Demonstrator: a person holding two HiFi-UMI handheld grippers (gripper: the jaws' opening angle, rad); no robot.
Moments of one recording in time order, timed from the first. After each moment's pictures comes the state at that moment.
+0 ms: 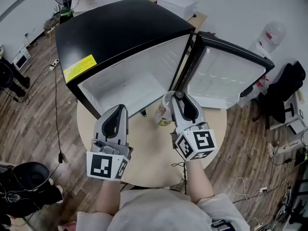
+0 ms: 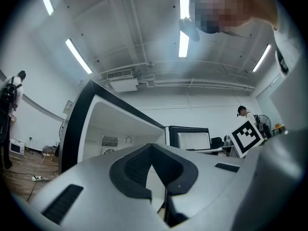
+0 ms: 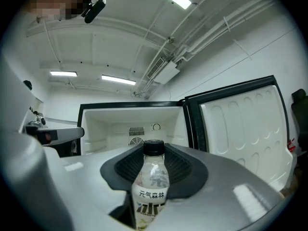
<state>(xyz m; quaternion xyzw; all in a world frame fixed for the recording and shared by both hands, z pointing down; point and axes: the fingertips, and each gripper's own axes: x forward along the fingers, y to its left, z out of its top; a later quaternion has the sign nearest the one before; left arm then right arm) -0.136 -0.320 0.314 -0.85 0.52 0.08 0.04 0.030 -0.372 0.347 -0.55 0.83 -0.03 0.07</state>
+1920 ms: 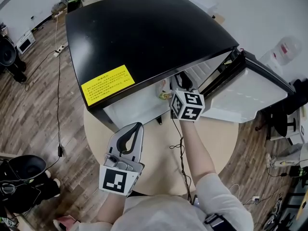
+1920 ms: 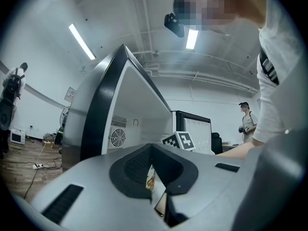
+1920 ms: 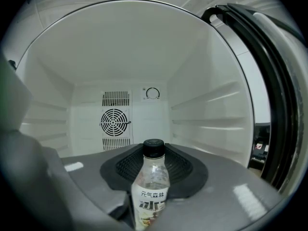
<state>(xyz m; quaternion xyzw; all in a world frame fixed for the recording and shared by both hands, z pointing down) -0.175 -0.351 0.378 -0.85 0.52 0.04 -0.04 -0.053 -0.581 0.433 -0.57 0.82 -0.06 -0.01</state>
